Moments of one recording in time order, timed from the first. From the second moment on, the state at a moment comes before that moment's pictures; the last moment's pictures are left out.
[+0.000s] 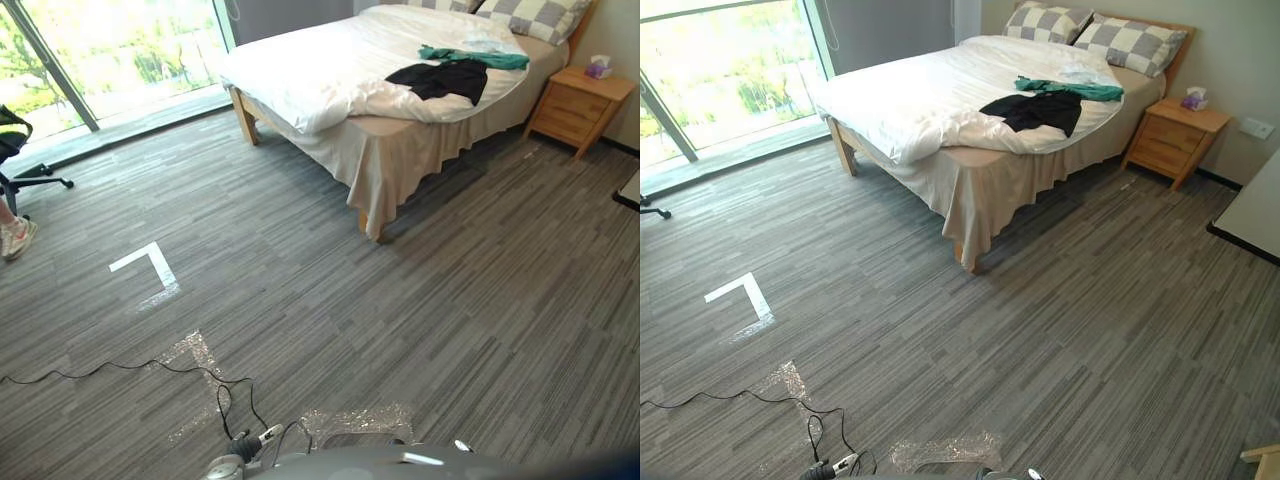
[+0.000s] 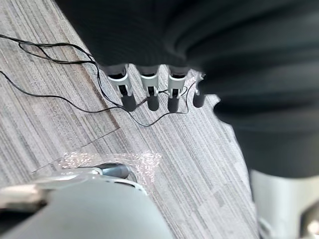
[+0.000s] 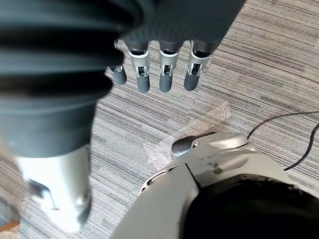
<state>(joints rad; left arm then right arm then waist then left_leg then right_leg) 0.13 0.15 -0.03 1.05 -0.22 0.05 0.04 0.16 -0.09 -0.23 1.08 0.22 0.11 -0.05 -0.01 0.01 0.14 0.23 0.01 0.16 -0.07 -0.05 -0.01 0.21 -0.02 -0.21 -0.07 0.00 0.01</state>
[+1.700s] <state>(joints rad) 0.04 0.19 -0.12 1.06 -0.09 0.11 -0.01 0.14 -0.04 -0.36 1.04 0.35 0.11 -0.05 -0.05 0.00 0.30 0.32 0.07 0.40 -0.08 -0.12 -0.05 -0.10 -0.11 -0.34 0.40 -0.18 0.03</state>
